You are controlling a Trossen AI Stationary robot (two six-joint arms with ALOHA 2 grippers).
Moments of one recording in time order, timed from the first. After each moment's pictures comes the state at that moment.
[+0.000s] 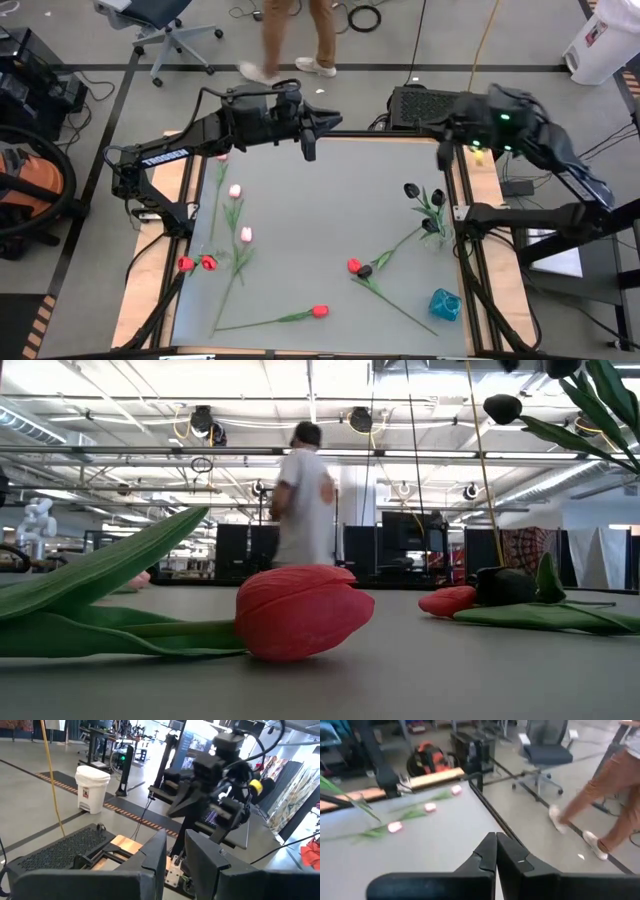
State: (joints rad) left arm 0.21 1.55 1.77 -0.25 -0.03 -0.28; right arm -0.54 0.93 1.40 -0.83 -0.09 -0.02
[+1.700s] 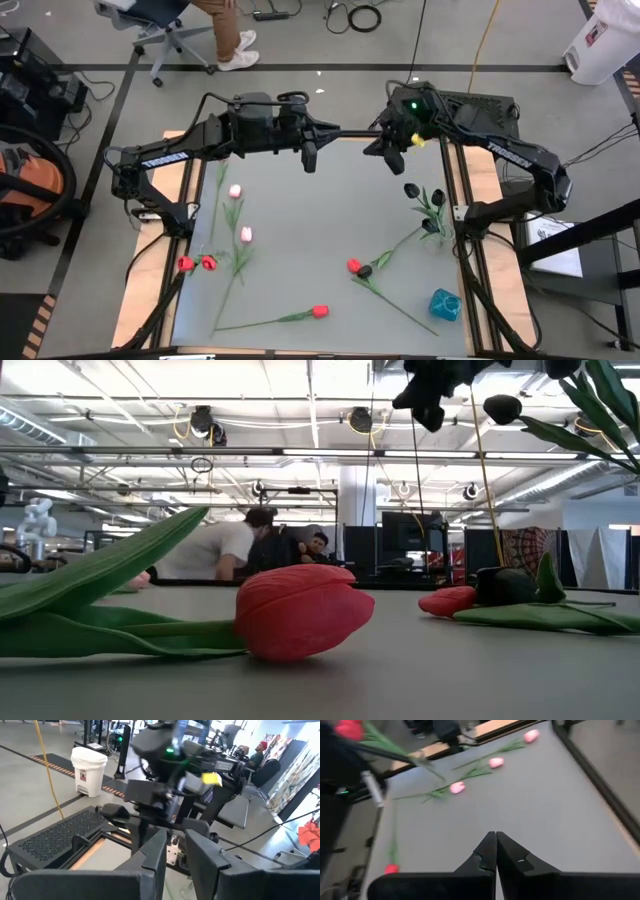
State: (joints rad) left arm 0.17 1.55 1.77 -0.35 -0.04 -0.28; right arm -0.57 1.33 1.40 -0.74 -0.54 0.00
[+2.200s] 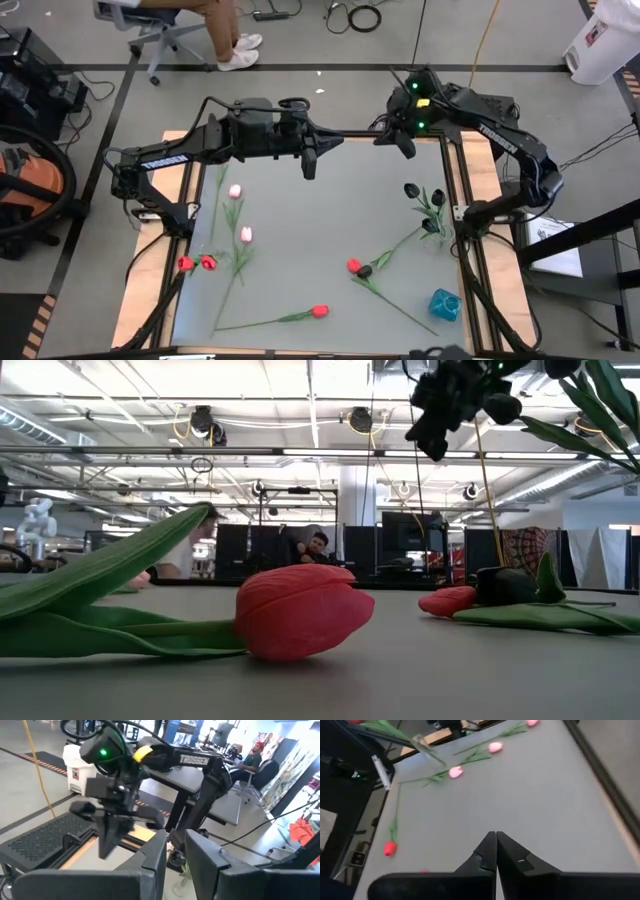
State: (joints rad) left arm 0.14 1.55 1.77 -0.35 -0.04 -0.29; right arm -0.83 1.43 1.40 -0.87 -0.80 -0.30
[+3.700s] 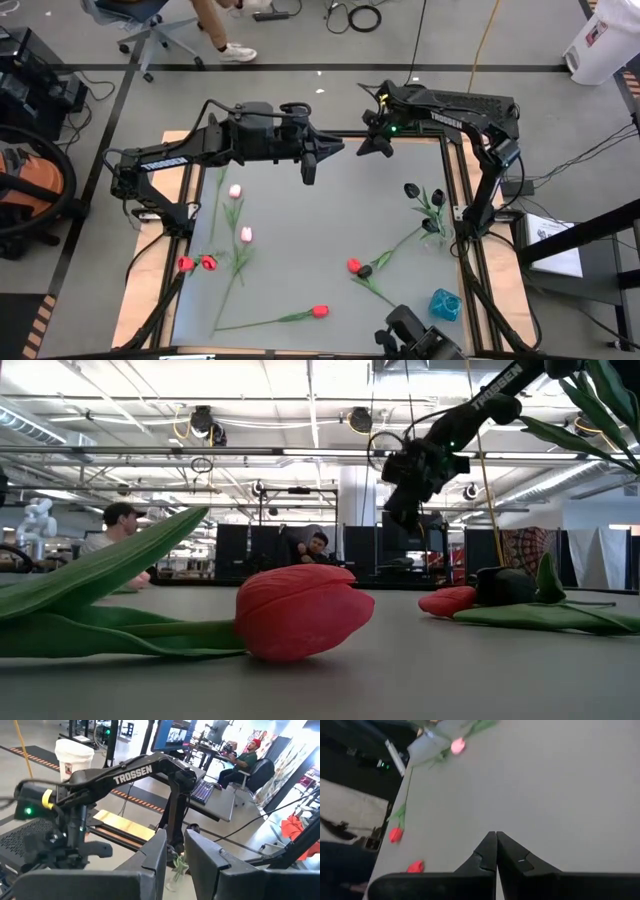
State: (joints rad) left arm 0.11 1.55 1.77 -0.36 -0.03 -0.31; right arm -0.87 1.84 1.40 -0.82 -0.99 -0.48
